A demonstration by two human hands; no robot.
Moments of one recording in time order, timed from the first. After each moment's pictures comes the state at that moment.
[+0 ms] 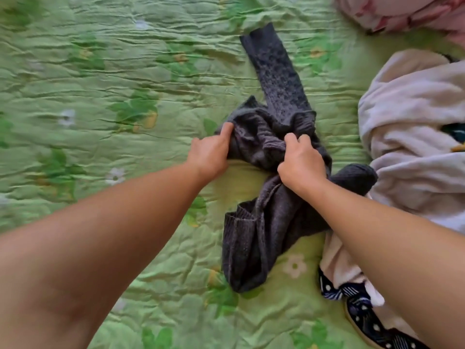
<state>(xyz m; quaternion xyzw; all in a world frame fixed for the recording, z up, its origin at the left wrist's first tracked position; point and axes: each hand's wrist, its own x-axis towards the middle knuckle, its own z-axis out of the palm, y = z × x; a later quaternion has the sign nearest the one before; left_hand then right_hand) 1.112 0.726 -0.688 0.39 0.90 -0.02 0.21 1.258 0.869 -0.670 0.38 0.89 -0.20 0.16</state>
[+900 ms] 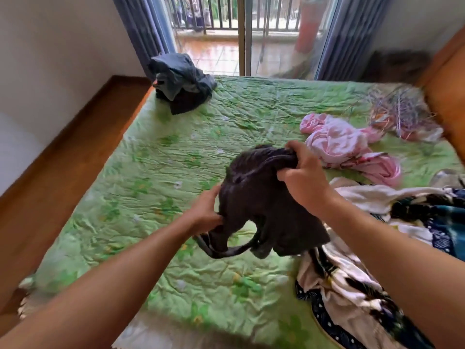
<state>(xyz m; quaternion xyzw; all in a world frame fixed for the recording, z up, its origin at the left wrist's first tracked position) 1.229 0.551 -0.280 0.23 0.87 0.34 0.29 1.334 0.766 -0.186 0.18 0.80 -0.55 -0.17</state>
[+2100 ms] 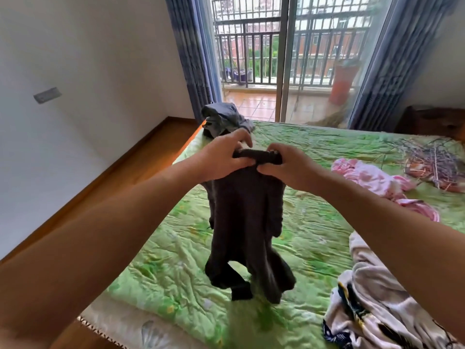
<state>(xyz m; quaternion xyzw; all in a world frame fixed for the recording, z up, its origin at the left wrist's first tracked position) 1.211 0.514 -0.056 0.40 0.86 0.31 0.07 1.298 0.701 -0.083 0.01 0.91 -0.41 -0.07</state>
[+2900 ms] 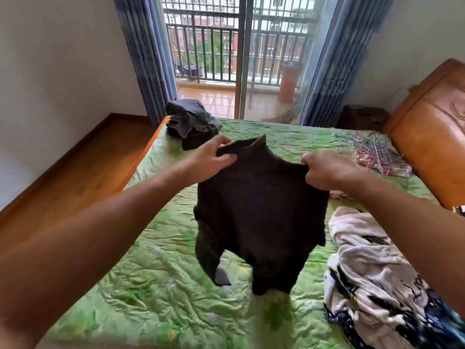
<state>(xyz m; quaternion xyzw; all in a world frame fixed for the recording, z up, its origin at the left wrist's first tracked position) 1.096 0.427 -0.104 0.37 0.78 0.47 0.18 1.264 0.669 -0.079 0.23 0.97 -0.03 0.05</state>
